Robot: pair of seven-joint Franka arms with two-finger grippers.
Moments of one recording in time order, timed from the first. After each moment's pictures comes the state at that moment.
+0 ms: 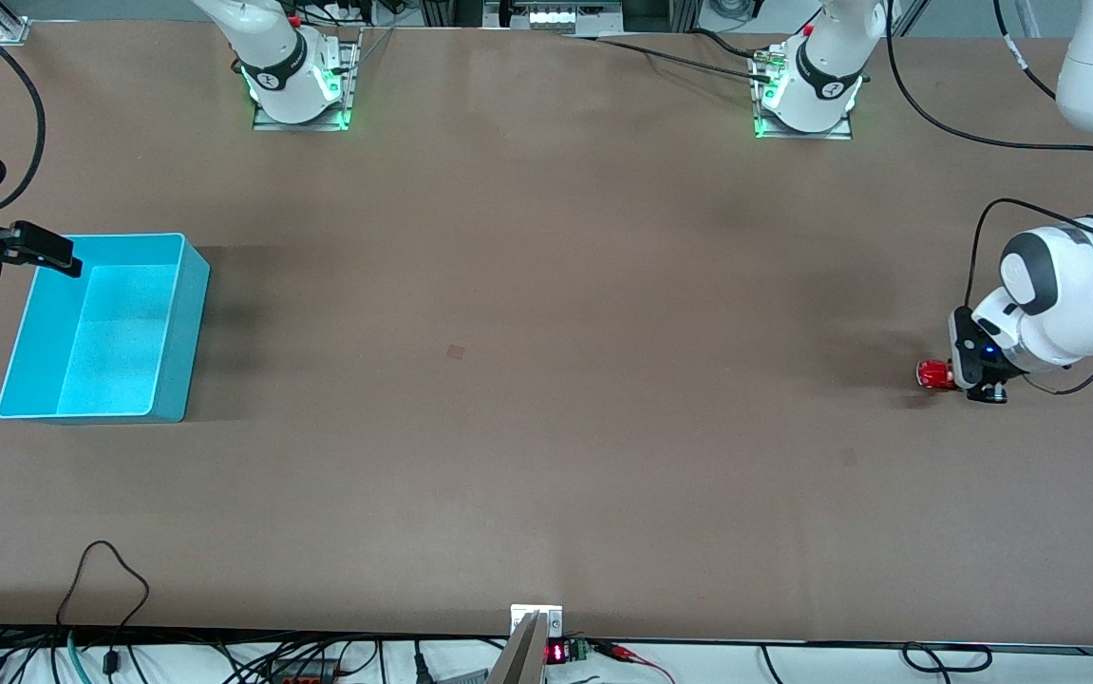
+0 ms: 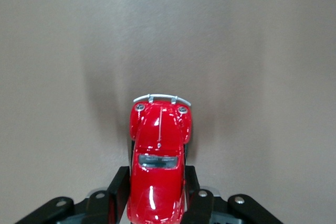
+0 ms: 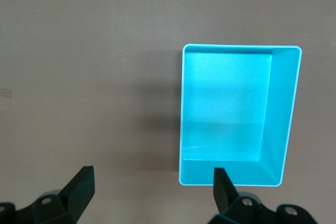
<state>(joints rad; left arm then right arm) 0.35 0.55 -0.02 -1.97 0.06 2.54 1.85 -0.08 0.12 -0.02 -1.58 -0.02 1.63 -0.13</state>
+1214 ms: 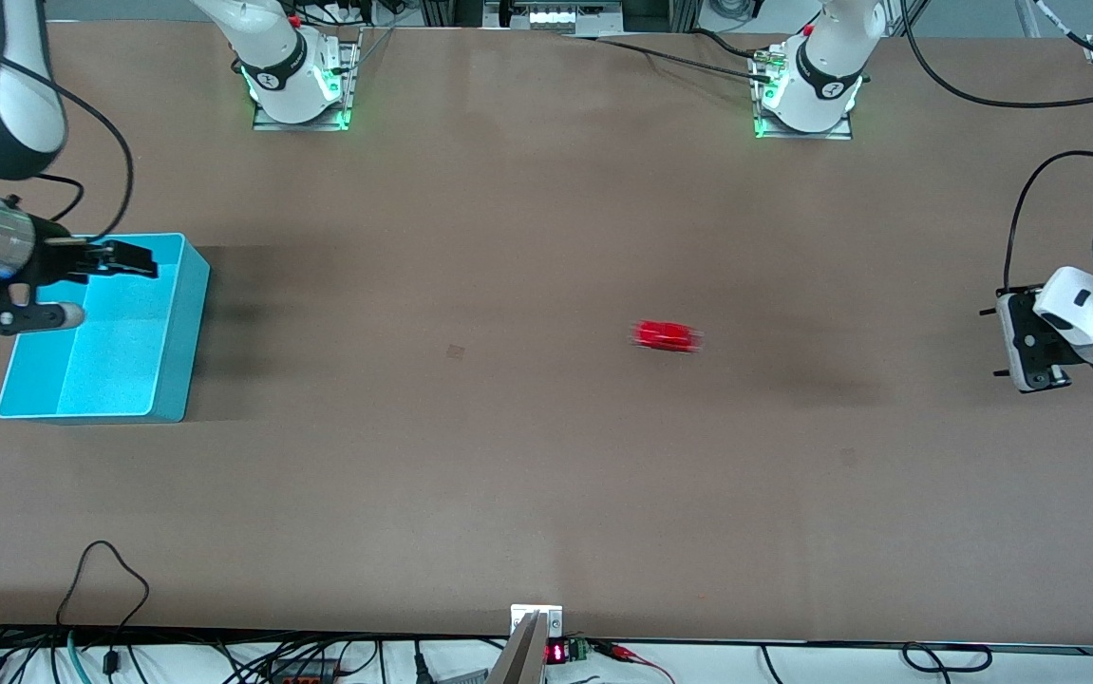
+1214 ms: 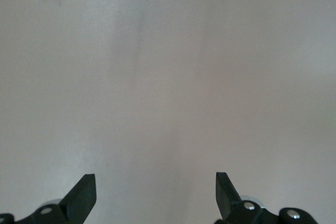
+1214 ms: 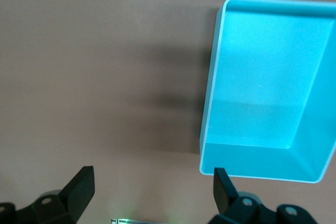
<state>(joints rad) 0.31 0.39 -0.07 -1.71 0.06 1.86 1.53 -0.04 0.15 0.00 -1.76 0.00 1.67 -0.13</state>
